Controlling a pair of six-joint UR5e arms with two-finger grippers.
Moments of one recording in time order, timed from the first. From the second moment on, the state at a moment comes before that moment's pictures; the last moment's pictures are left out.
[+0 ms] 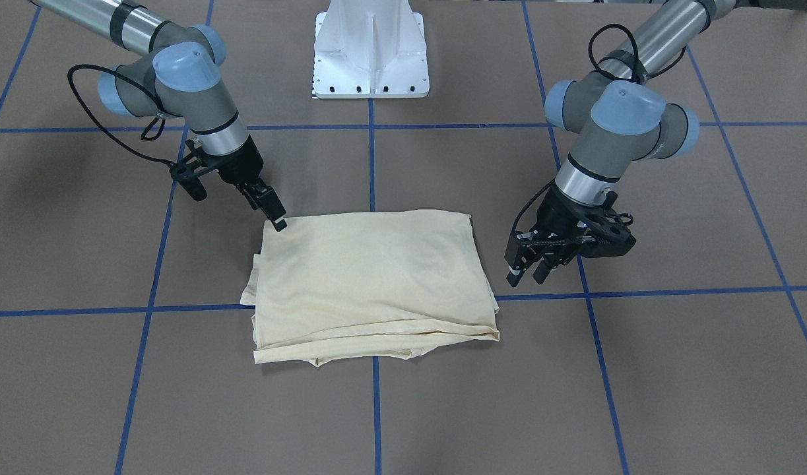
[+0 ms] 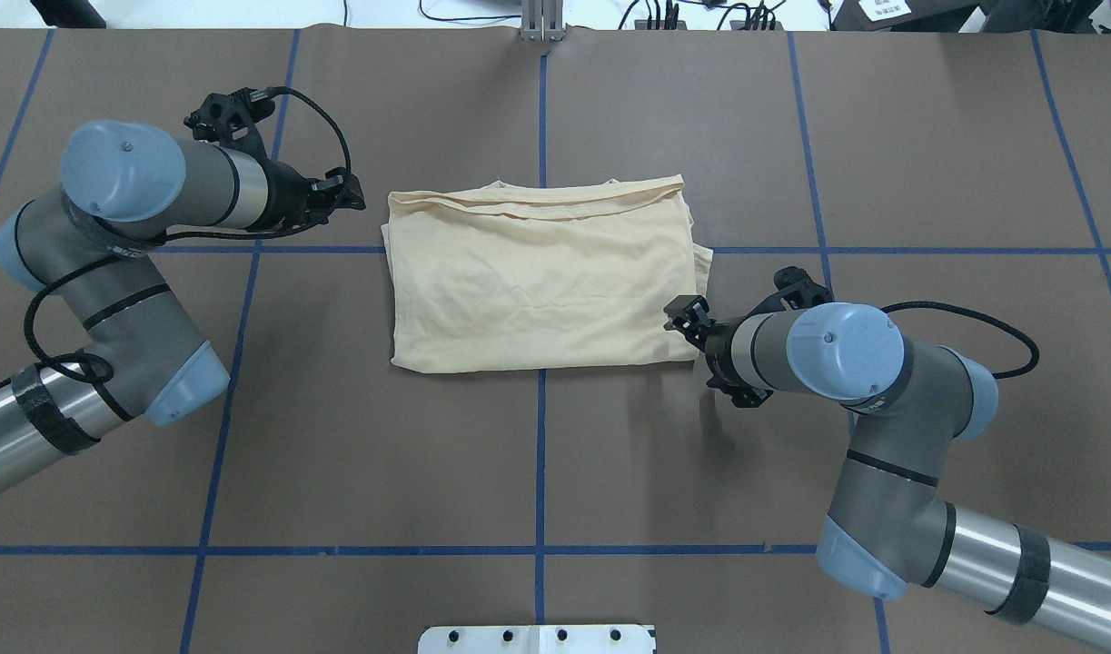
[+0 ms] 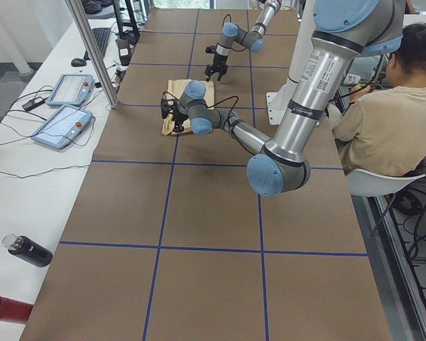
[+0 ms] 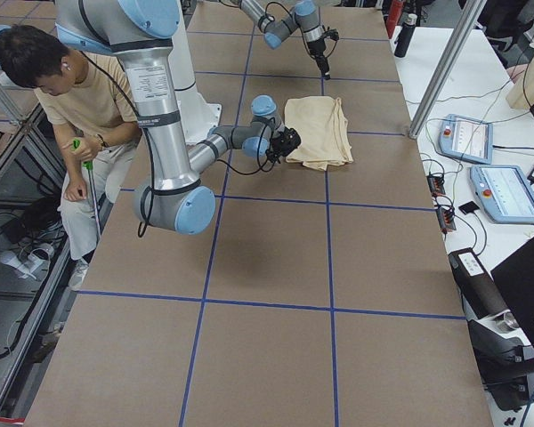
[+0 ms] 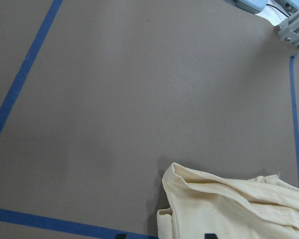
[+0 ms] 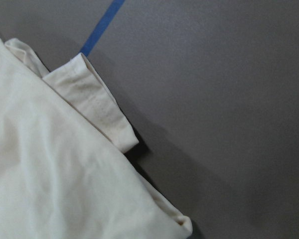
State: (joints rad) left arm -0.77 -2.01 -1.56 -2.26 -1.81 -1.41; right arm 0.47 -1.27 1.74 -1.03 1.65 2.15
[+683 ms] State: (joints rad) left arm -0.75 -2.00 -1.55 -2.26 -1.77 -1.41; right arm 0.47 -1.27 1.74 -1.05 1.65 2.15
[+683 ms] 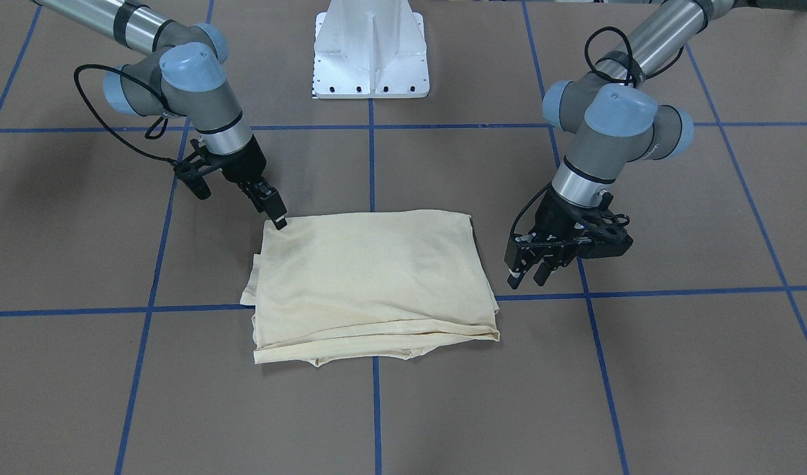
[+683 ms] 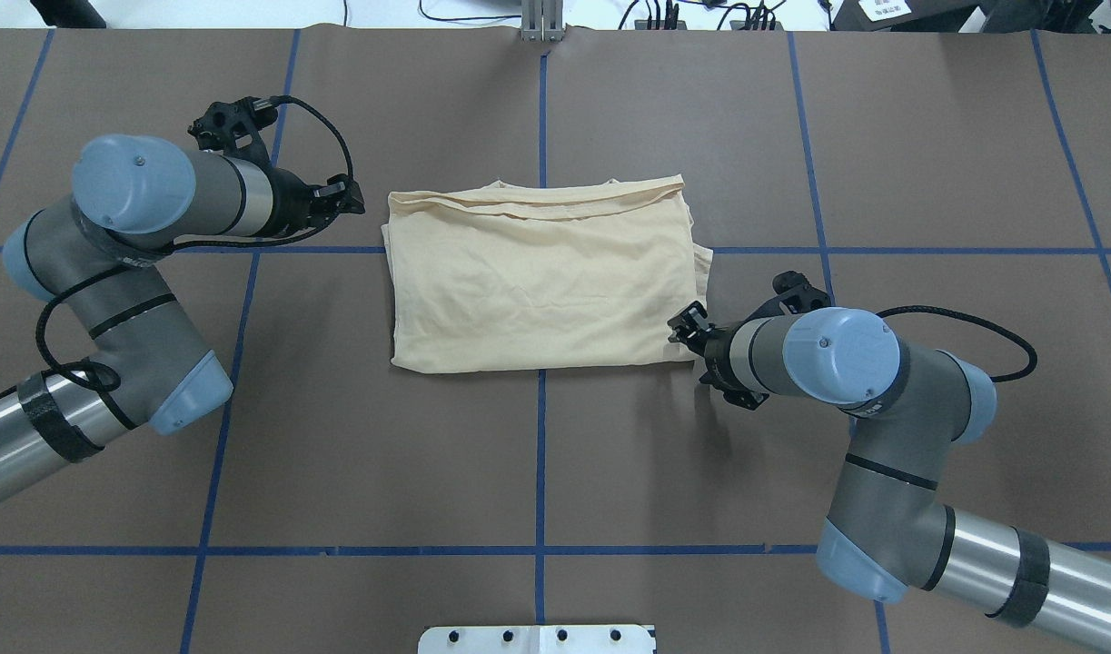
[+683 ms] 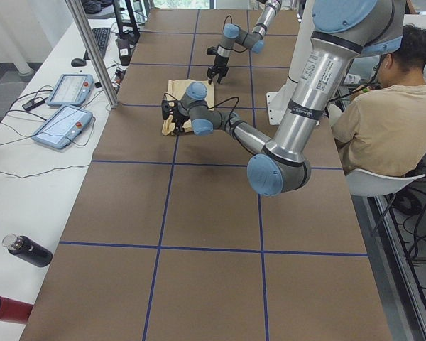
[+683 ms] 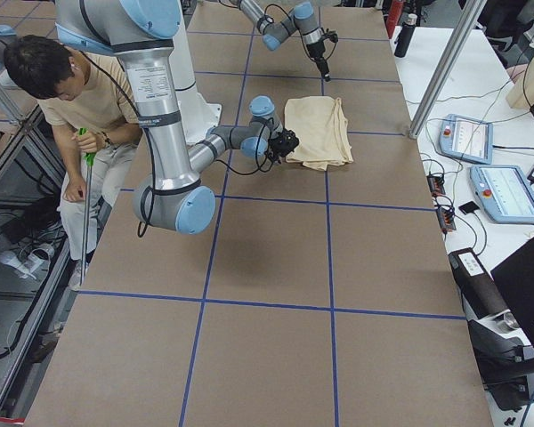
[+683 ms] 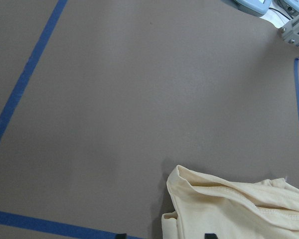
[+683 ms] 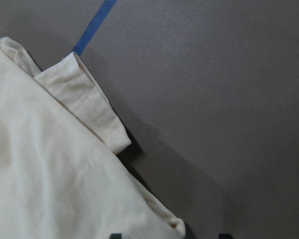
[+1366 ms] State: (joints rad) left arm -0.75 -2.00 -1.55 -2.26 -1.75 -1.41; right arm 0.48 -1.26 1.74 -1.10 1.65 2.16
